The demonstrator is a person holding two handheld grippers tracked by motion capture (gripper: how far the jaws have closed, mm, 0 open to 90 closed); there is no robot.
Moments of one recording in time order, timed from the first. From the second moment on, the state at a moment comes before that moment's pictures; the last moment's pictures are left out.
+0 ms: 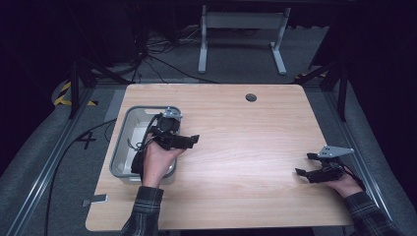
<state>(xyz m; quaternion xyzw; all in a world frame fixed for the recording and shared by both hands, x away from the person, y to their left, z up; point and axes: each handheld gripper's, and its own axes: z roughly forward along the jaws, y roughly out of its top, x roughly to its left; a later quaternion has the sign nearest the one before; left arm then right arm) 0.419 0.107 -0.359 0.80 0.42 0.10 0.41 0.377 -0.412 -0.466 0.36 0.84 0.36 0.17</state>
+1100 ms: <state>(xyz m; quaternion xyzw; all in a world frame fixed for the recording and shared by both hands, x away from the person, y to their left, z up) 0.382 -0.015 -0.415 0.86 0.32 0.07 0.40 0.377 -0.412 -0.466 0.36 0.84 0.36 0.17</state>
